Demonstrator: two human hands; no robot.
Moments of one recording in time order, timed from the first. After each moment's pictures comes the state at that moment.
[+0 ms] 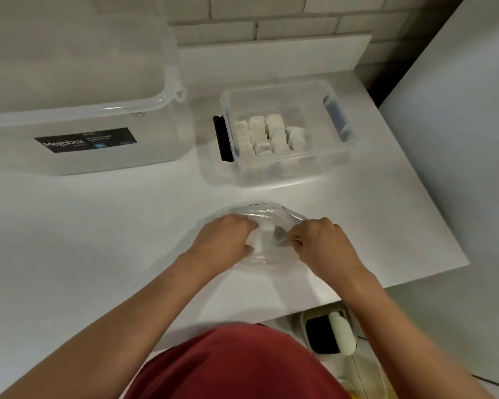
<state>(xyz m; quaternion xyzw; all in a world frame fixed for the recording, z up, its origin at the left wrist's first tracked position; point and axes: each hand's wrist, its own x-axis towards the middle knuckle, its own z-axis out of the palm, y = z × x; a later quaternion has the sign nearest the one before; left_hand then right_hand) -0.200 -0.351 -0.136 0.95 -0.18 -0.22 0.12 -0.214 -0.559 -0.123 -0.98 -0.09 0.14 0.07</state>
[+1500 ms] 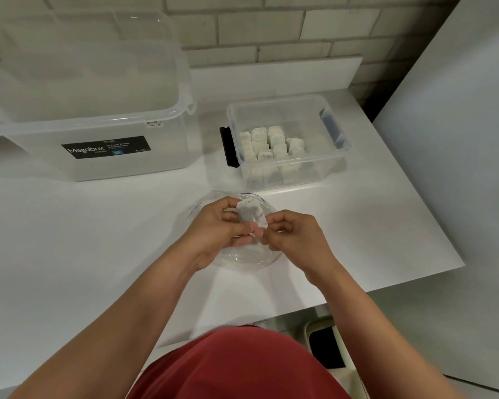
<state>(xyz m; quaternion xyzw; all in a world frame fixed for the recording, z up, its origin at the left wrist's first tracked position) -0.216 -0.333 -0.102 0.62 0.15 -0.22 0.74 -0.227 -0.518 -0.107 -0.76 0.10 0.17 0.62</state>
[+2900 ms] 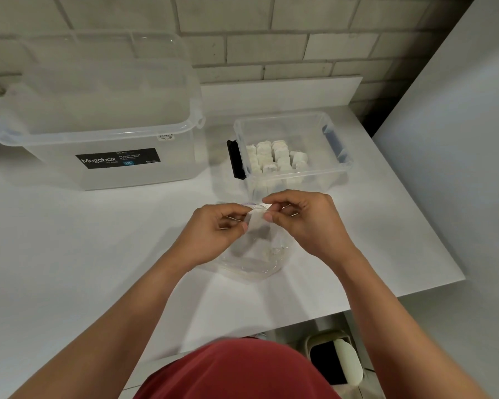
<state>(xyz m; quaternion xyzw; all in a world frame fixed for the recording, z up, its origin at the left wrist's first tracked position) -0.215 -0.307 -0.091 0.81 -0.02 -0.09 0.58 -0.195 -0.520 -0.062 -0.89 -0.12 0.01 0.44</state>
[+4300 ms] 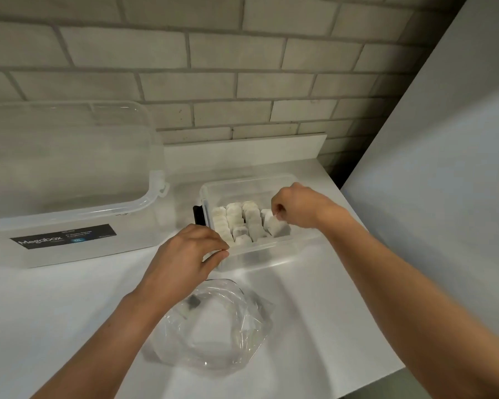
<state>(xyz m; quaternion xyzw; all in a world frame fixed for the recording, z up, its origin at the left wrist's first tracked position) -0.123 -0.315 -0.078 0.93 -0.20 0.13 0.27 -0.004 -0.571 -0.025 -0.98 -0.17 0.14 0.01</state>
